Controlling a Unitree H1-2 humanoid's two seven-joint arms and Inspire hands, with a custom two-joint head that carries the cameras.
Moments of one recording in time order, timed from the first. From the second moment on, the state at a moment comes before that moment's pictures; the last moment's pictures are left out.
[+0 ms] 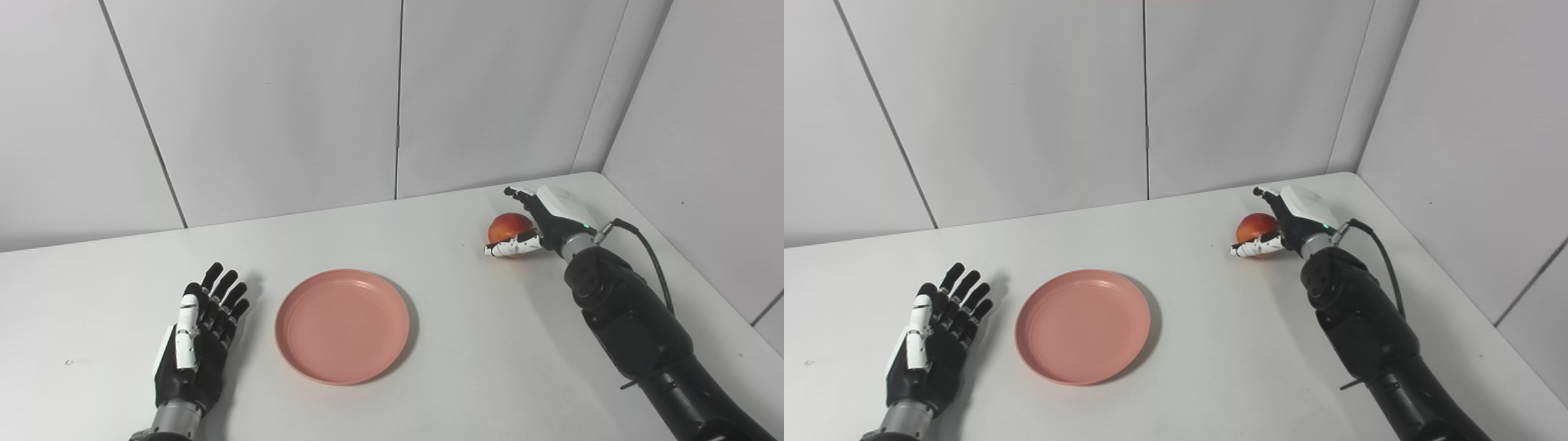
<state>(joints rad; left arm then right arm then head) -0.24 -0.01 0.08 0.07 -0.33 0.21 -0.16 -0.52 -0.50 0.13 0.26 -0.62 0.38 0.16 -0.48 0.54</state>
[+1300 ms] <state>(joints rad) -0.24 -0.01 0.07 0.06 -0.32 0.21 -0.16 -0.54 -0.53 0.17 0.25 -0.65 0.40 0.21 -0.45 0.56</state>
